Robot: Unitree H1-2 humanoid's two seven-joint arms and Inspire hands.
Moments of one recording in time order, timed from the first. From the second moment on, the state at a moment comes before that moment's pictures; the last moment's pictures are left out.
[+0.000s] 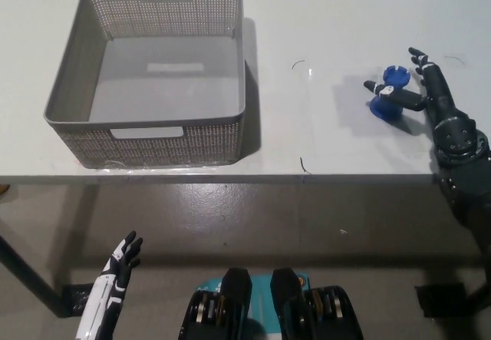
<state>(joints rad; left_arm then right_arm) 0.08 0.13 0.01 0.16 0.10 -0.37 -0.02 -1.03 -0.24 0.02 1.35 -0.20 -0.20 -0.14</state>
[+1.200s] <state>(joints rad) 0.07 0.14 -0.02 0.16 0.11 -0.37 -0.03 -1.06 -0.19 -0.12 1.42 -0.09 -0.21 -0.24</state>
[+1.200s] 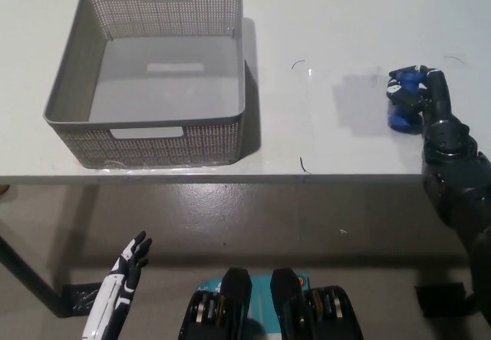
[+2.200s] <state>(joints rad) 0.08 0.15 -0.02 0.19 0.12 -0.40 -0.03 -1.17 -0.11 -0.08 1.26 -0.04 -0.30 -0.27</state>
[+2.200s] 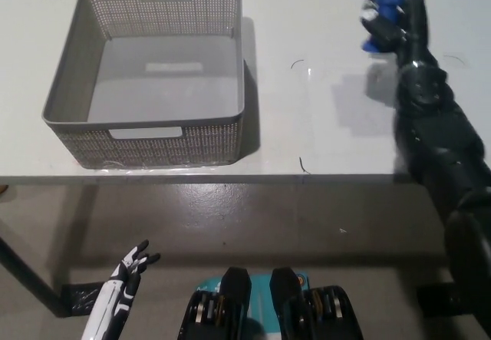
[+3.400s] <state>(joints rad) 0.09 0.13 -0.05 0.22 0.14 -0.42 -0.03 -1.31 0.24 0.05 1.37 -0.08 -0.30 -0.30</state>
